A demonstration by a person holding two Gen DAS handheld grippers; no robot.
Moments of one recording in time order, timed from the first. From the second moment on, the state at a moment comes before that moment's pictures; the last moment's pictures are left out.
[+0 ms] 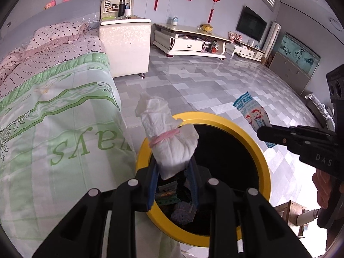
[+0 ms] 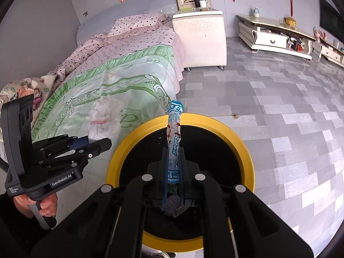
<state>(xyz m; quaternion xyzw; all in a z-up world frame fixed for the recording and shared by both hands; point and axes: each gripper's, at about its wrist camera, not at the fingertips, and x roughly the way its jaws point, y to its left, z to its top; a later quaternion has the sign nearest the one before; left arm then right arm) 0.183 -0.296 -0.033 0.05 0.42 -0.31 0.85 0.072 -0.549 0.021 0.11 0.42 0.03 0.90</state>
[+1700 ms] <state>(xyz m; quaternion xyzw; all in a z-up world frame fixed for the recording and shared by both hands) 0.142 -0.006 -0.004 -0.04 0.38 -0.10 0.92 0.126 -0.312 0.024 0.10 0.44 0.09 0.89</state>
